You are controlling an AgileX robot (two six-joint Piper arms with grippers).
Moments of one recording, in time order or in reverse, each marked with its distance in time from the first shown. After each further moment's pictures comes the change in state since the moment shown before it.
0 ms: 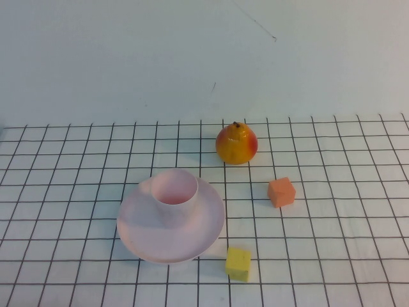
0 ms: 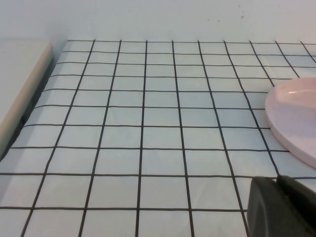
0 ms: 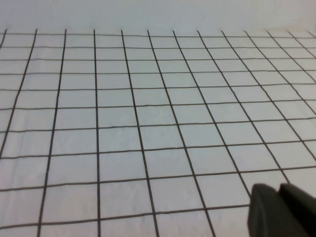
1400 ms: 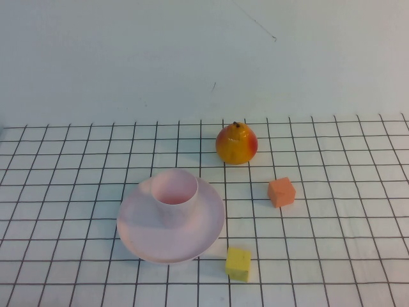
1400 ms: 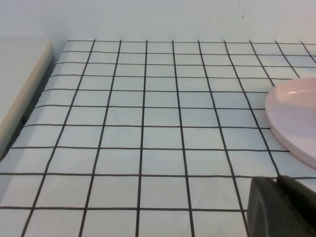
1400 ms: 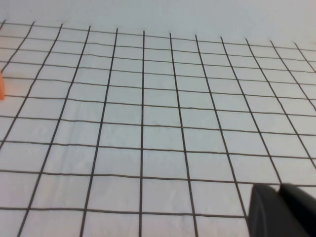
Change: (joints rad) right arm 0.067 0.000 0.000 0.152 -0.006 -0.175; left arm 0.000 0.000 0.000 0.000 0.000 0.000
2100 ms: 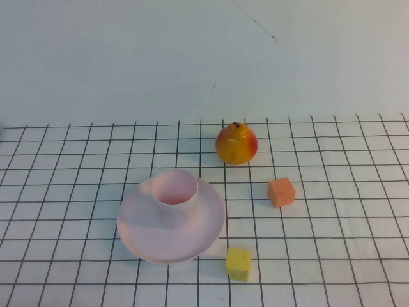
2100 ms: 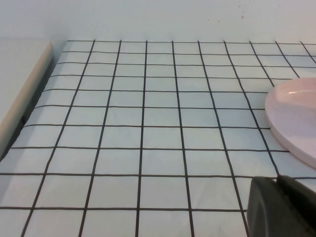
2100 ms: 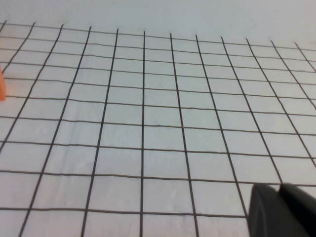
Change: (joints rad) right arm 0.000 0.000 0.000 0.008 0.000 -0.001; left arm 0.000 0.000 0.000 0.000 0.000 0.000
